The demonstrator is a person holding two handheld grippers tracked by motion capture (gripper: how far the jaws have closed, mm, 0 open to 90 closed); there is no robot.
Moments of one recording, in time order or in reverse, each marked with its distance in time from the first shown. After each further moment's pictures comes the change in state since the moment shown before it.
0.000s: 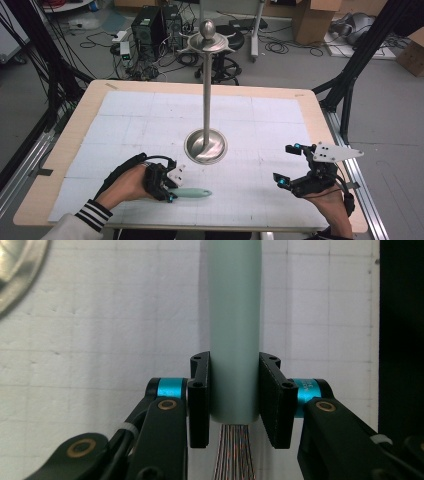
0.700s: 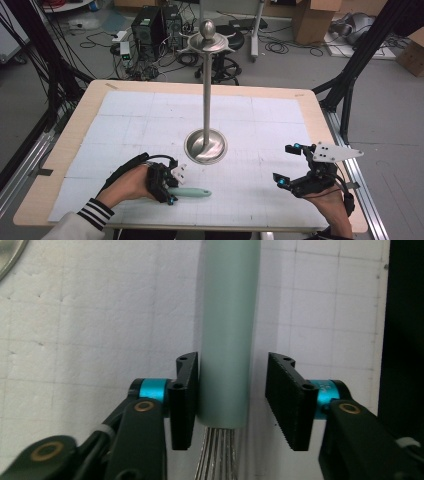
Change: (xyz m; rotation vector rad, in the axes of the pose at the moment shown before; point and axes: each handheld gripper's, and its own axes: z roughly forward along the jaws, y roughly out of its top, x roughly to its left) left arm 0.005 0.002 0.010 0.047 -0.028 -0.060; right arm 0.001 0.001 0.001 -0.002 0.002 -0.003
